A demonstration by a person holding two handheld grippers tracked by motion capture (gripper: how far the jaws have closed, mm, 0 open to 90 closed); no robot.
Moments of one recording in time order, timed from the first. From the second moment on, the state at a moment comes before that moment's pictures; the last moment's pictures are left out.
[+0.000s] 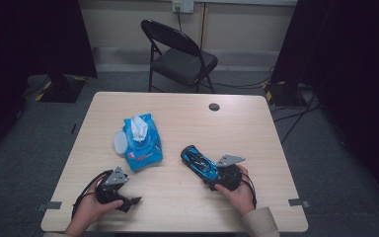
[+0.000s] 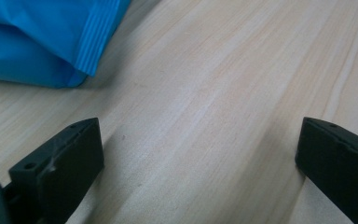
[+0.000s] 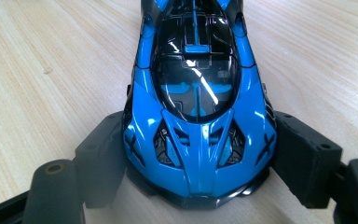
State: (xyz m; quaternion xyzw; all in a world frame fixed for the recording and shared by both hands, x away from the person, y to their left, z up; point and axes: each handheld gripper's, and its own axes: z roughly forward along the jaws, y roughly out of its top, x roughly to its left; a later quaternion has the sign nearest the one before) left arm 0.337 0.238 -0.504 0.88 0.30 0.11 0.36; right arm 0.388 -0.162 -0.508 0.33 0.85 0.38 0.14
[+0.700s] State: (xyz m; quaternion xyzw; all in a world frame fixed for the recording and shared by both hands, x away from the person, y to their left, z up) left arm 0.375 0.253 -0.459 0.84 0.36 0.11 0.38; right arm 0.388 -0.162 -0.508 0.33 0.85 0.38 0.14
